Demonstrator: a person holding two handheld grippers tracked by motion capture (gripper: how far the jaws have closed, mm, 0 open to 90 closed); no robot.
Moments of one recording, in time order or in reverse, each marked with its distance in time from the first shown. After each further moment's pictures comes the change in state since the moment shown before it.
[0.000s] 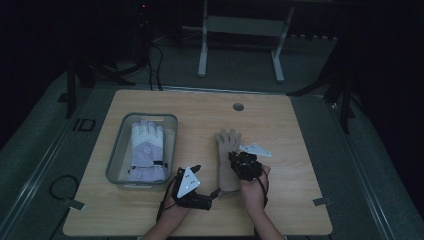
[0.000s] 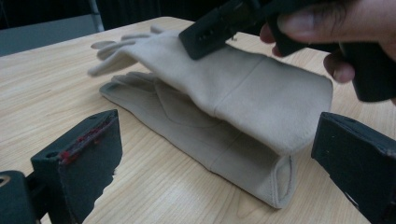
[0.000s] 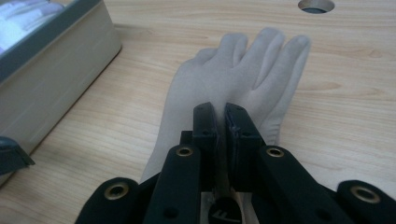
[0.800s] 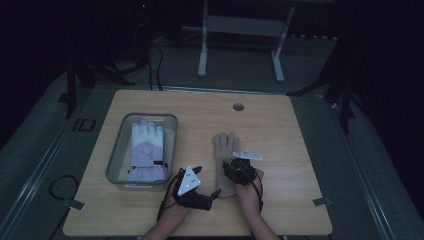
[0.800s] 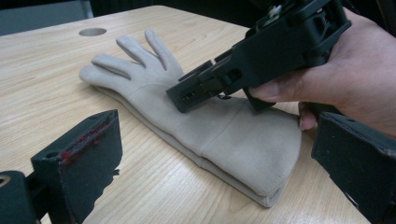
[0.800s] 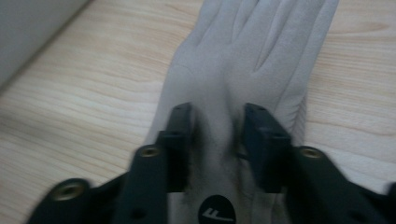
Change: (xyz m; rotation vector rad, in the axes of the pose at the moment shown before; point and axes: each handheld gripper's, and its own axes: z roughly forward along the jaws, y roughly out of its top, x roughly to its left) left arm 0.002 0.000 0.002 0.029 -0.033 -0.031; right arm -0.007 -0.031 0.037 0.106 0.010 0.006
